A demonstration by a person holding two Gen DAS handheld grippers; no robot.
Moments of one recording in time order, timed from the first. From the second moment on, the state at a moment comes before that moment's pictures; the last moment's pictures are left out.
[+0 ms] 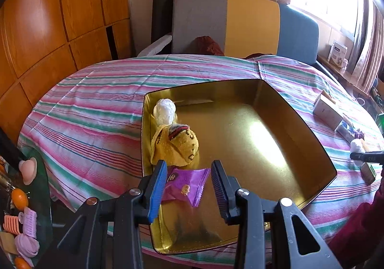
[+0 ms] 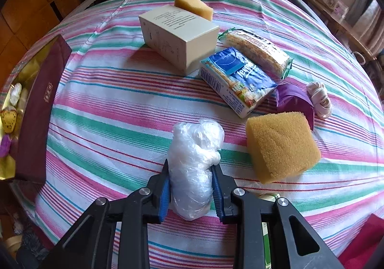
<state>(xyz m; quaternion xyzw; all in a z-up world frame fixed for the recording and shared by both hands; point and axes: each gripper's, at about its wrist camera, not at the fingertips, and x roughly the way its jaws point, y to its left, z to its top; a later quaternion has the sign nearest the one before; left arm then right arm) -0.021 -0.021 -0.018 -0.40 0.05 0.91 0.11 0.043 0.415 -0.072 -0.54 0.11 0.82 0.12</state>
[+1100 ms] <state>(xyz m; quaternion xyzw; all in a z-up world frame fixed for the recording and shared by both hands) -0.035 -0.113 -0.029 -0.42 -0.03 0.90 0.04 -0.069 0.051 -0.088 -0.57 0.09 0.76 -0.28</state>
